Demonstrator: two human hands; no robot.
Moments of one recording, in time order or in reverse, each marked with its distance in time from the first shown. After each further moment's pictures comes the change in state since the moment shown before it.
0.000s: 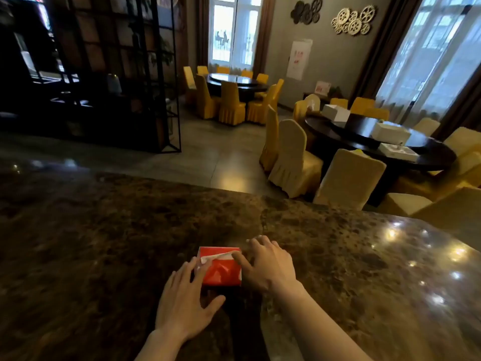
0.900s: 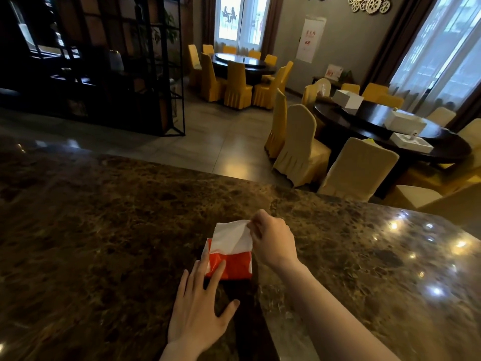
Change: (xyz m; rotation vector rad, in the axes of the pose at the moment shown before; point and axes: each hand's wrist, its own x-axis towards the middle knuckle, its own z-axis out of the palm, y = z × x) left_hand -0.002 -0.010 0.051 0.057 0.133 0.077; right_hand 0.040 -0.015 0.000 0.297 0.271 -0.086
